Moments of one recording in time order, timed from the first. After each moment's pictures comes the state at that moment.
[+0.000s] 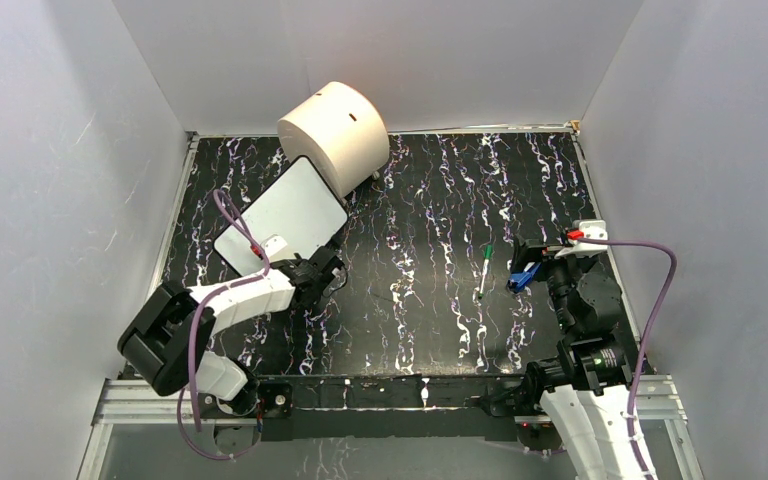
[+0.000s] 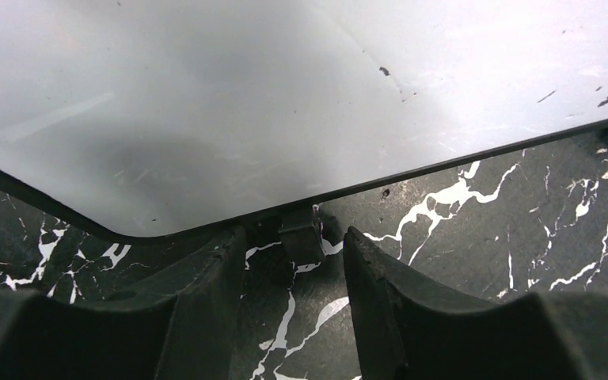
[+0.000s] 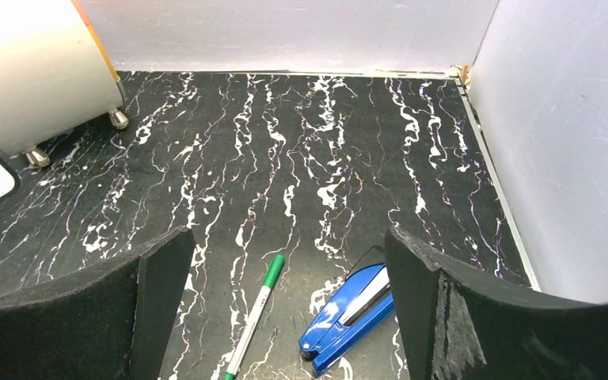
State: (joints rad) left arm -0.71 1.42 0.68 -0.62 -0.75 -1.29; right arm 0.22 0.30 0.51 -0.22 0.12 0.02
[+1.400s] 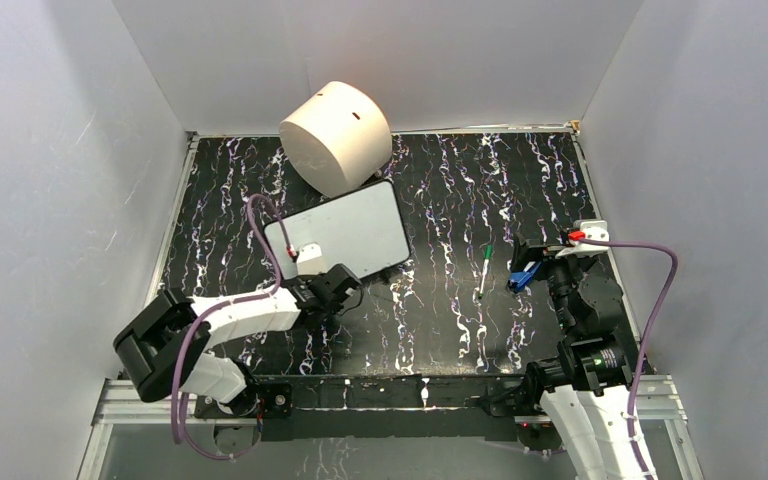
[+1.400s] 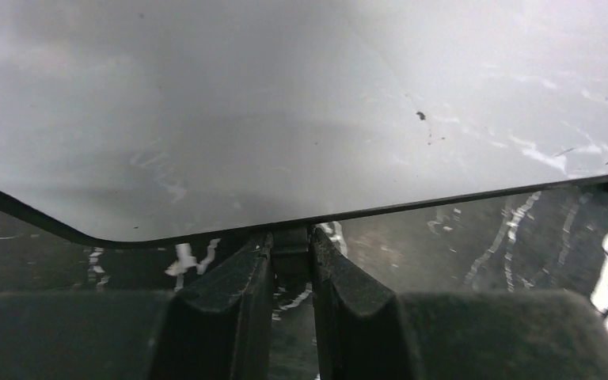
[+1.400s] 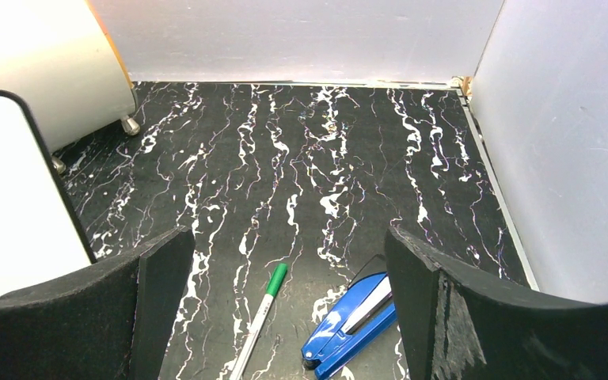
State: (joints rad) left arm -0.88 1.37 0.60 -0.43 -0.60 -1.08; right arm 0.22 0.30 0.51 -0.20 0.11 0.02
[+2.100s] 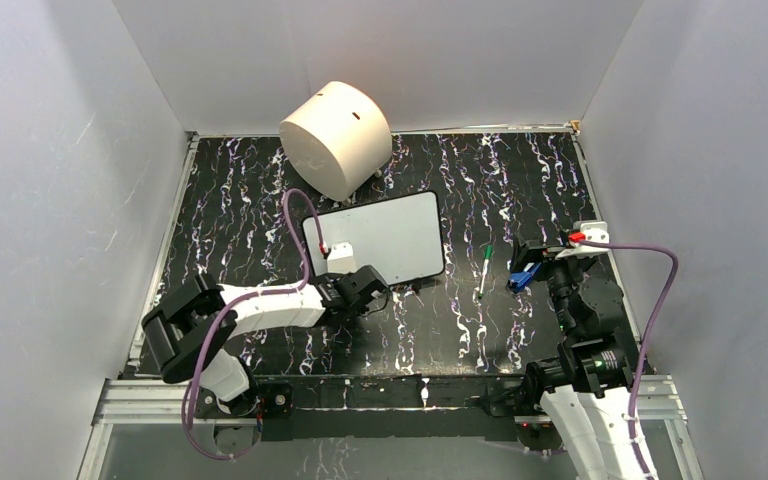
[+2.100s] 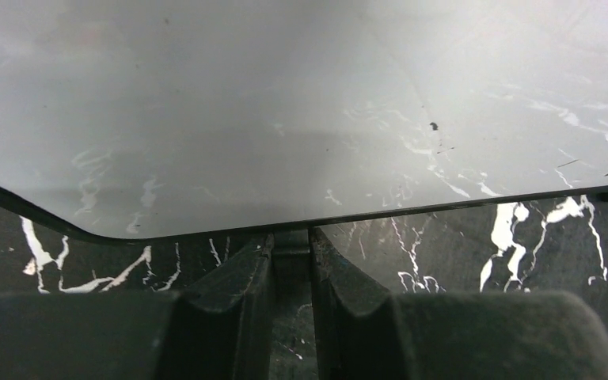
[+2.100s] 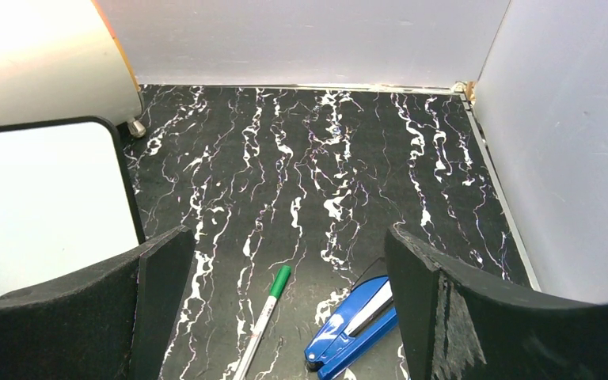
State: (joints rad) left arm -1.00 1.53 0.75 -0.39 -0.56 -1.05; right arm 0.23 0.29 0.51 -0.20 0.11 0.02
